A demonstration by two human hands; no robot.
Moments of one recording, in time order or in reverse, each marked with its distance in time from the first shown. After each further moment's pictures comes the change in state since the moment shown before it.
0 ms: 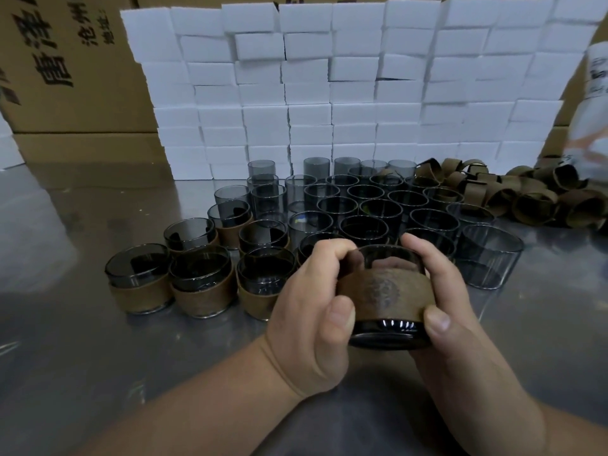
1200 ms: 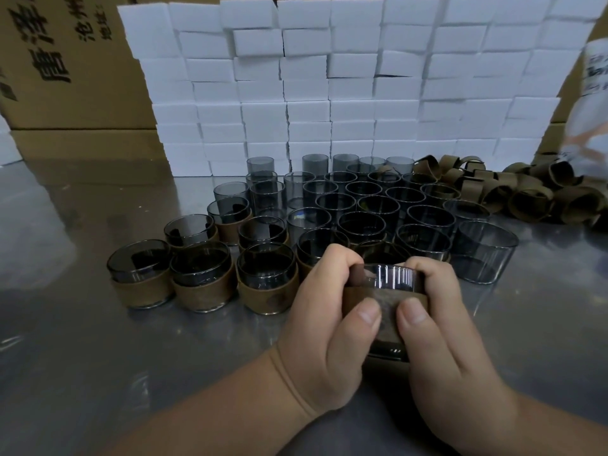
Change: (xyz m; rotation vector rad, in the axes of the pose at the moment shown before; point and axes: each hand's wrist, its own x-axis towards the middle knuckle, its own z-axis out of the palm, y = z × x) left_hand -0.005 0.024 0.005 -0.173 -0.045 -0.091; right_hand -0.007 -0.023 0.012 -0.380 -0.018 -0.172
